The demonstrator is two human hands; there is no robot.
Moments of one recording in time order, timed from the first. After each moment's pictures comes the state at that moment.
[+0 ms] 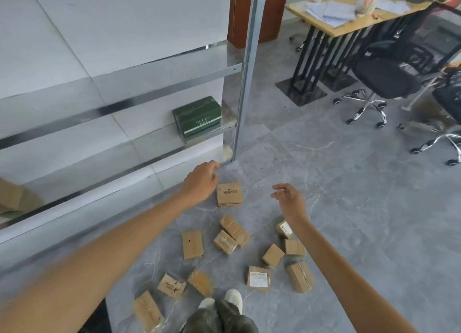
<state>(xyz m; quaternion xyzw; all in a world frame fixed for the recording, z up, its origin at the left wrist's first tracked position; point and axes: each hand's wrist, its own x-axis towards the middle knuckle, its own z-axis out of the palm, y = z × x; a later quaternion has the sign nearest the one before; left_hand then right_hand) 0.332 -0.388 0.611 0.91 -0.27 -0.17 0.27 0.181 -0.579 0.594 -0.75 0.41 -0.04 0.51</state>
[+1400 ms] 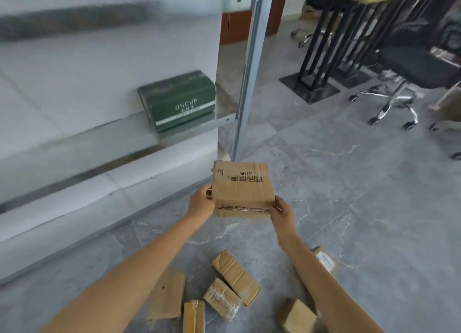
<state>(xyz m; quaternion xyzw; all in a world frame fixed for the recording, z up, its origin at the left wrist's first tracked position) 0.484 -0.495 0.229 0.85 -0.06 -0.24 0.46 0.355 -0.657 0.214 -0.65 0.40 -0.10 0.64</state>
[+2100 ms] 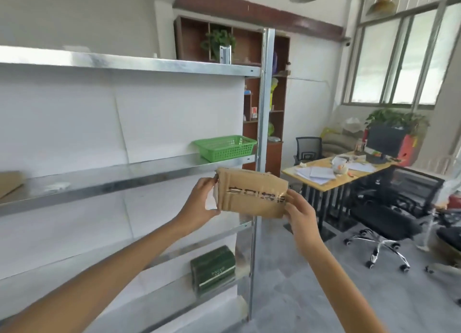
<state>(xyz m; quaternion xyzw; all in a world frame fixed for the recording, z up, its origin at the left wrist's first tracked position) 0.418 -0.376 0.961 0.82 -0.40 0.08 0.41 0.292 -0.590 0.931 -0.65 0.10 -0.34 0.67</state>
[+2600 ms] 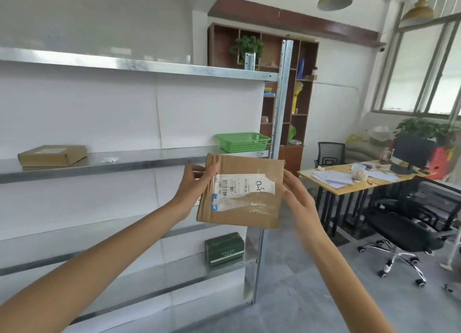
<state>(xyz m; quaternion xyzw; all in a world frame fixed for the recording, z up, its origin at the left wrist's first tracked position) 0.275 -0.321 0.998 0.72 -0.19 0.03 0.67 0.161 -0.534 0.974 -0.69 -0.07 -0.28 0.66</state>
